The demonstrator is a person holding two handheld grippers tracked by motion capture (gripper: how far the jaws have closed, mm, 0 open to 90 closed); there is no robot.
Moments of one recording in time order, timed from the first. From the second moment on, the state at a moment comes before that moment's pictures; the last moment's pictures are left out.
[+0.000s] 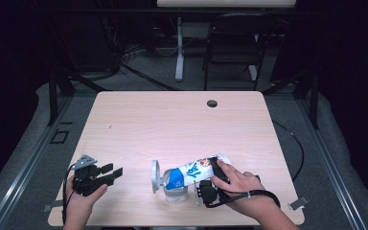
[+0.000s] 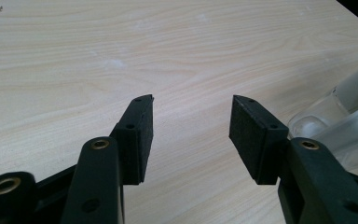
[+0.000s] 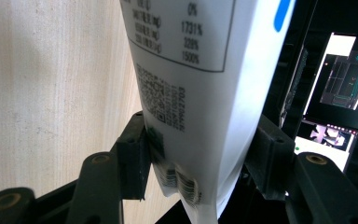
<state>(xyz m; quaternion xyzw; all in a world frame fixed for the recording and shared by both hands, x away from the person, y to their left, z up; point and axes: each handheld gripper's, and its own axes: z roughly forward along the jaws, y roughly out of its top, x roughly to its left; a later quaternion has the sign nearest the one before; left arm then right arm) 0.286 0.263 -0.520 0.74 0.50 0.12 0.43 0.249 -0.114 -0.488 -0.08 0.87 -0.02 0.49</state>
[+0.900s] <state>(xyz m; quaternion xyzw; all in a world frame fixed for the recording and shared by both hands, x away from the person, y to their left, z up) 0.287 0.264 -0.522 0.74 0.50 0.12 0.43 0.249 -0.111 -0.484 -0.09 0.87 -0.03 0.49</state>
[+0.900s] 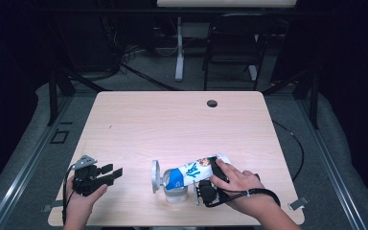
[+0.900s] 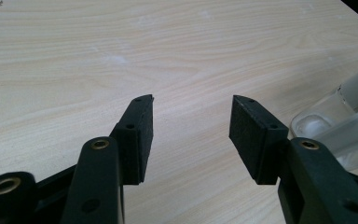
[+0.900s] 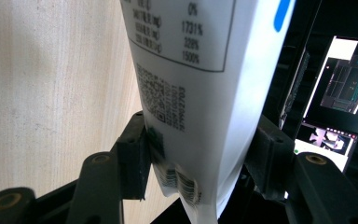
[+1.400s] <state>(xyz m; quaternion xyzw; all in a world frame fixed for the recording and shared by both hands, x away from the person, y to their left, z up) 0.287 0.265 -0.523 0.74 0.50 0.12 0.43 0.250 -0.111 -0.485 -0.10 0.87 -0.03 0.49</state>
